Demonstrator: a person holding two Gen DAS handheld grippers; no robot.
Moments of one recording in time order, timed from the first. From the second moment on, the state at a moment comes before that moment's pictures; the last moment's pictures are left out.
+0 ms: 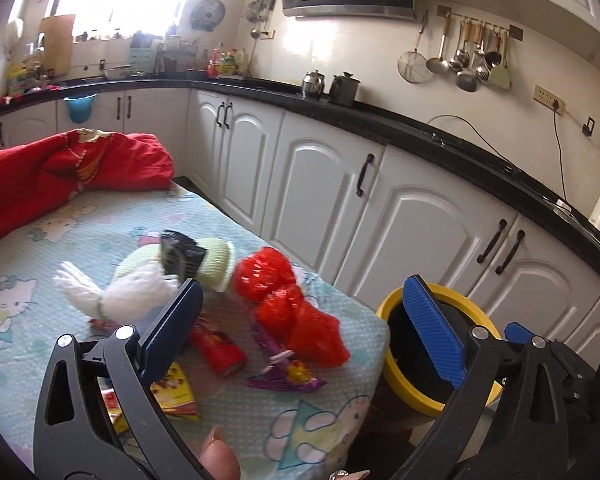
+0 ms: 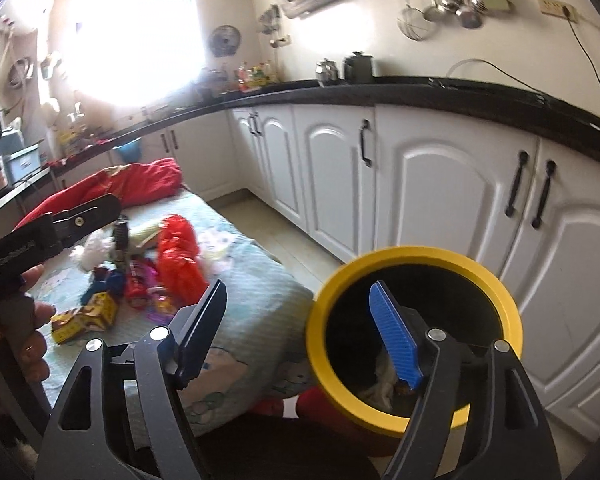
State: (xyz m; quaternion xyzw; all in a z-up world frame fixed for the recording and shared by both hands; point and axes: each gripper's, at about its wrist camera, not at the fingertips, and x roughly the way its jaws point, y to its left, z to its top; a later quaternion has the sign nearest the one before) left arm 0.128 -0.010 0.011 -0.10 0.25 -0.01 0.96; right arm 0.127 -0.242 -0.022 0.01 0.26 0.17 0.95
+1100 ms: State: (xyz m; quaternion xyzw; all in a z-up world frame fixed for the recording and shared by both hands) left arm 0.113 0.116 -0.002 -0.17 0.25 0.10 0.95; right arm 0.155 -0.145 -0.029 -0.02 0.29 0.24 0.93
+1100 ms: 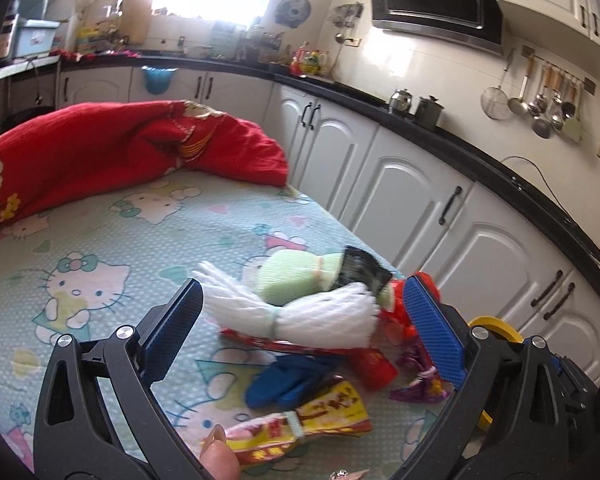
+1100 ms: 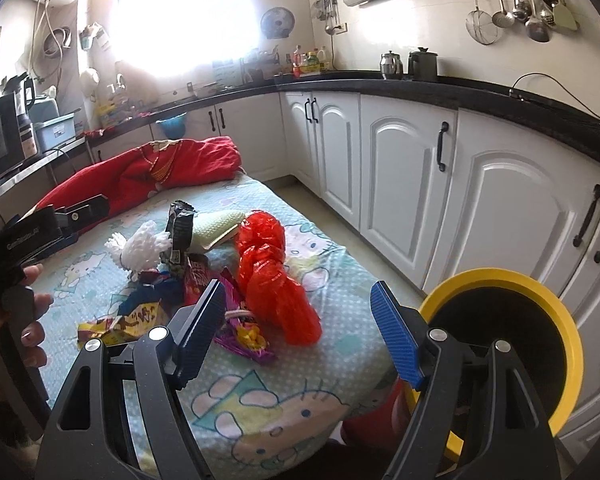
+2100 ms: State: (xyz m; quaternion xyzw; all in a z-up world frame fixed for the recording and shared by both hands) left arm 0.141 0.216 -0.075 -0.39 0.34 0.08 0.85; right arm 0.213 -0.109 -0.075 -0.01 0.39 0.28 0.88
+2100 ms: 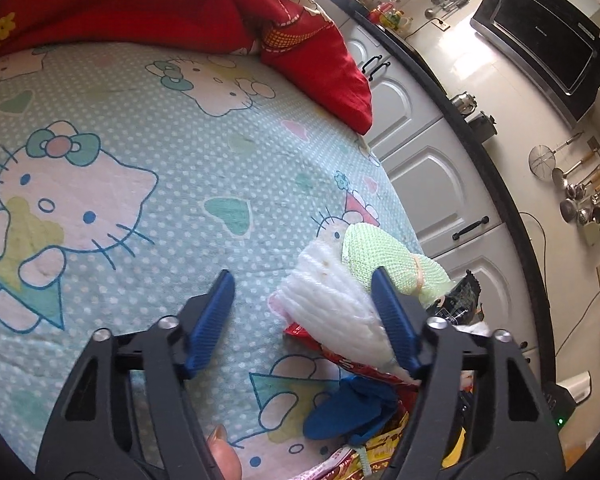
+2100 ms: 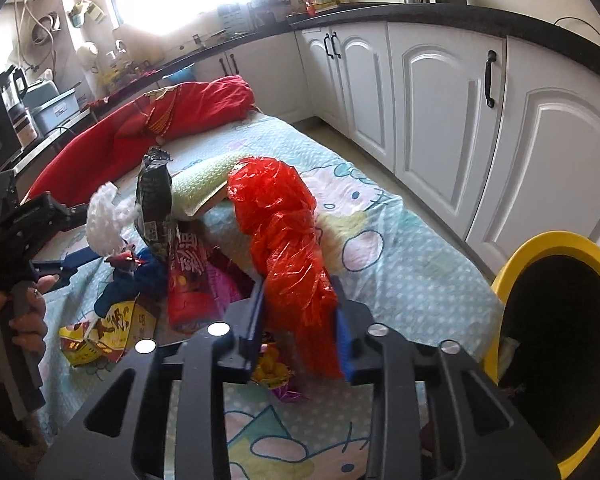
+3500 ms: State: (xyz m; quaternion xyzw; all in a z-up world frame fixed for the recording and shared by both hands) left arm 0.119 0.146 0.014 -0.27 0.26 0.04 0.92; right arm 0.183 -0.163 -0.032 0.02 0.32 0.27 0.91
